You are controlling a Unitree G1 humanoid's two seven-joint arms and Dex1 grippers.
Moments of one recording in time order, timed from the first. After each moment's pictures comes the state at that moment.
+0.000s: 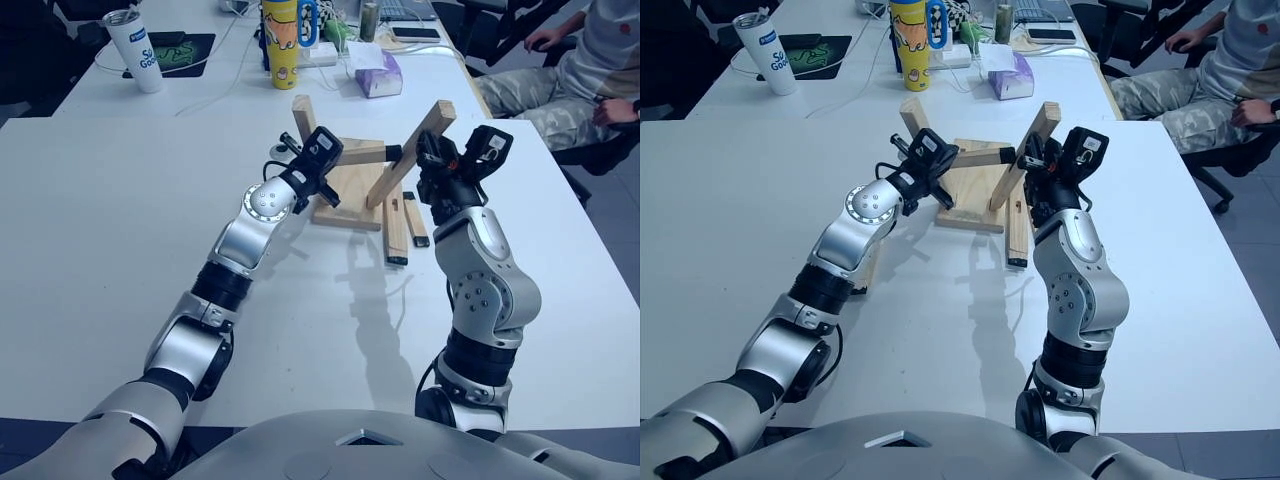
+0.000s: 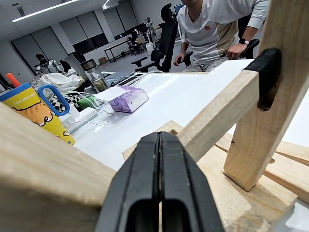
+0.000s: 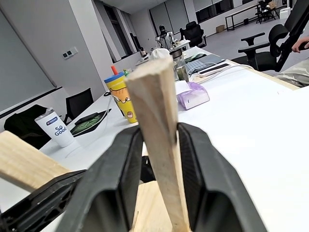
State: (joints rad) left arm -0.62 0.16 -0.33 0.32 0.01 0.23 -0.31; right arm -0.28 0.07 -0.18 -0.49 0.40 0.76 -0.15
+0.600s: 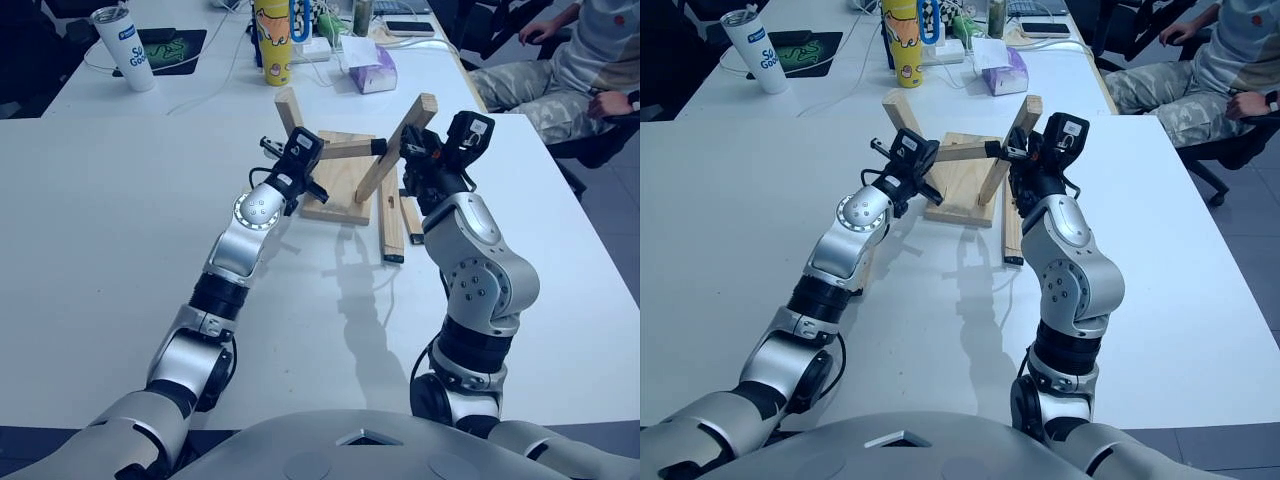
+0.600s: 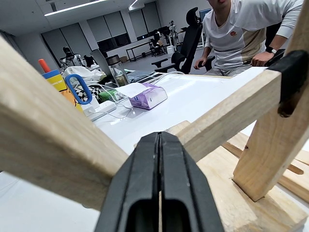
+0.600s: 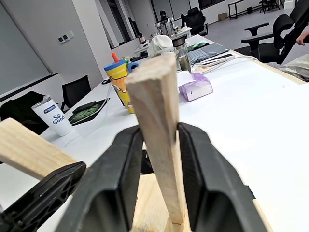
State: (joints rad) left arm -0.54 0.11 -0.24 0.26 0.04 0.22 -0.21; right arm -0.37 0.09 -0.15 -0.50 0.40 0.88 -0.22
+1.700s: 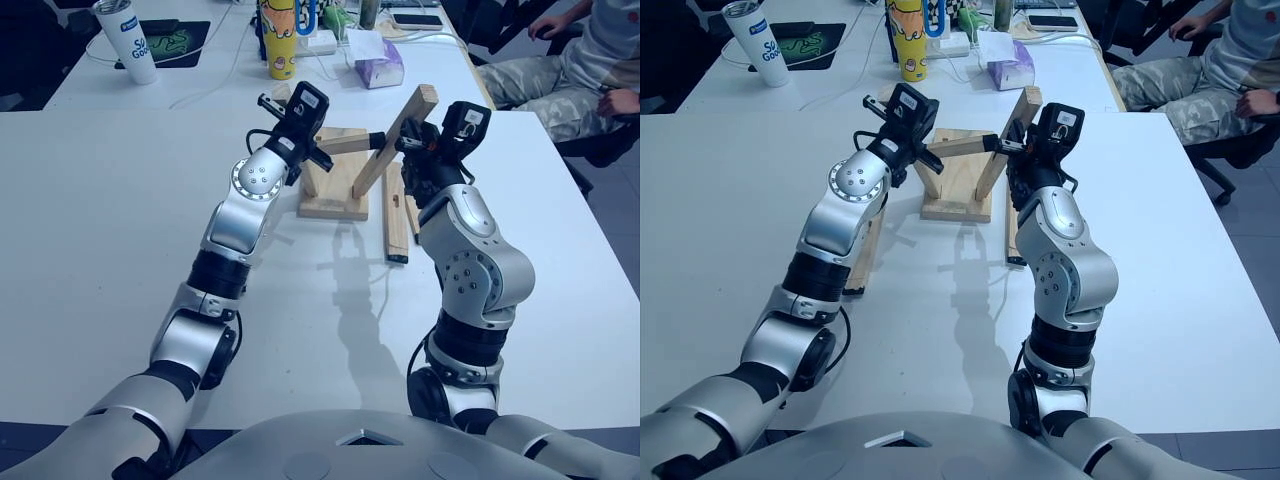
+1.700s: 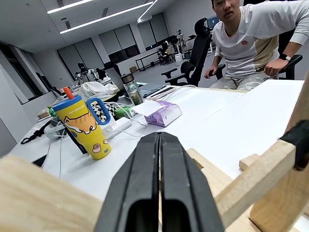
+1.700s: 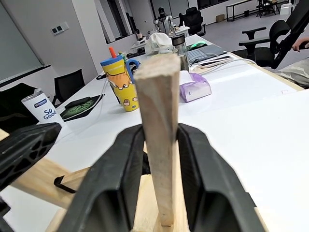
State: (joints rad) left arm -0.68 0.12 -0.21 0.23 0.09 0.27 -0.24; right arm -0.40 0.10 -0.11 -0.49 0.32 0.89 -0.23
